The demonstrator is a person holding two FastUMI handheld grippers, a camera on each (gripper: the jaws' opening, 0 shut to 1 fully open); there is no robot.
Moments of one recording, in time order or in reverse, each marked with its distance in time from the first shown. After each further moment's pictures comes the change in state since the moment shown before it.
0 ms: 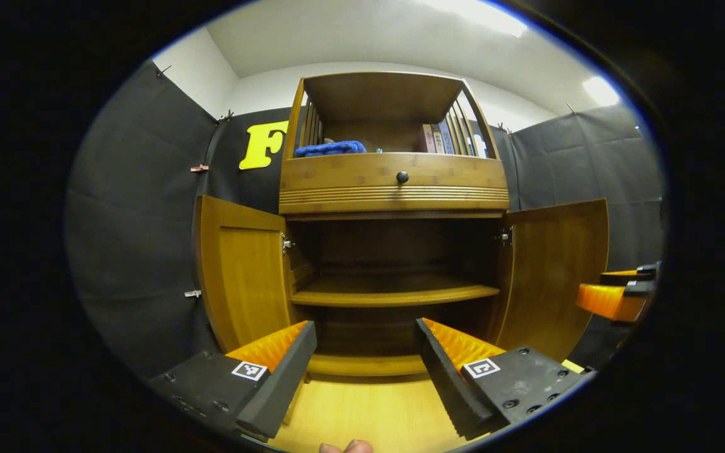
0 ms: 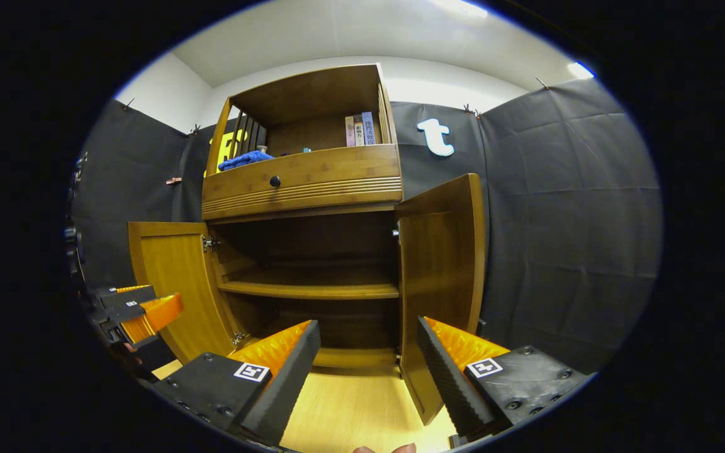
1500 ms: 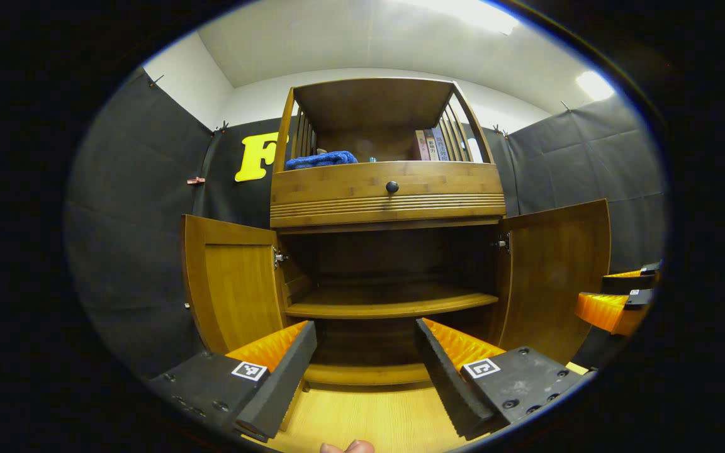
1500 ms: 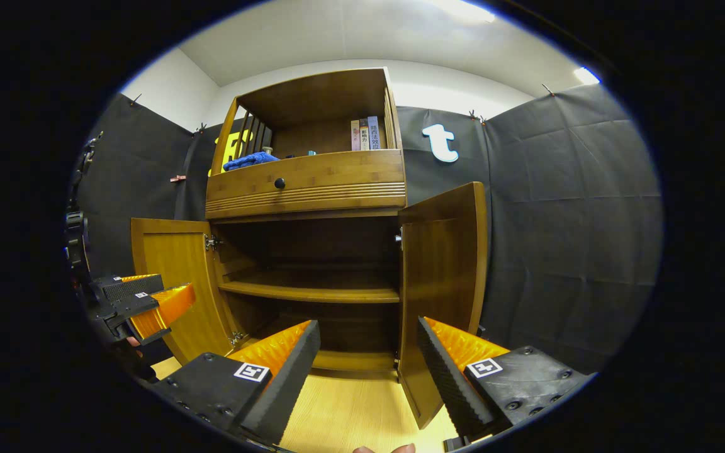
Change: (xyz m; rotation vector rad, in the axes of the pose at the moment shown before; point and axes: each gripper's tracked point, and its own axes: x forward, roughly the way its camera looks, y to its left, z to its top) left arm 0.013 -0.016 0.011 0.037 -0.027 0.014; right arm -0.002 0.002 0.001 -0.026 -0.018 0.011
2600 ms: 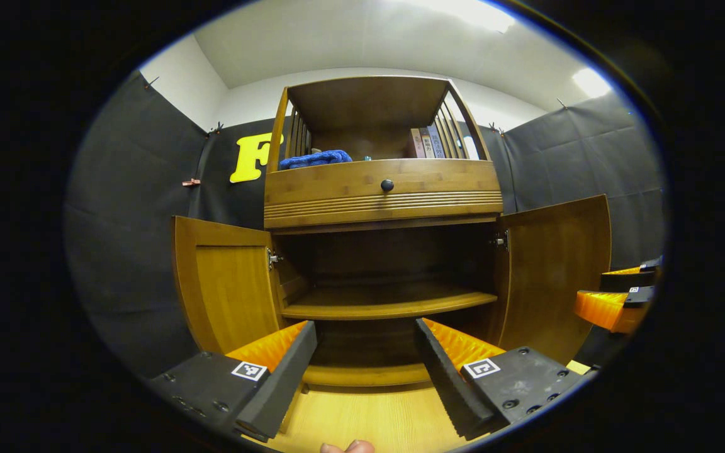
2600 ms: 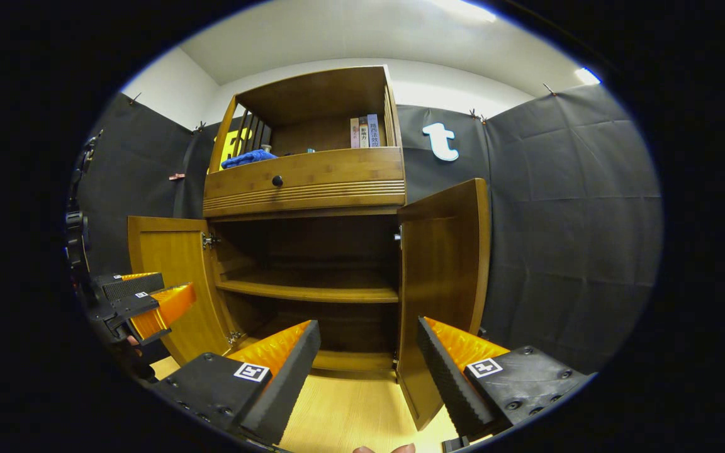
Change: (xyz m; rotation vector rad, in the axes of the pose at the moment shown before) left arm 0.009 -0.007 -0.001 0.014 0.000 -0.016; right arm 0.008 -0.004 -0.001 -0.003 0.006 -0.002
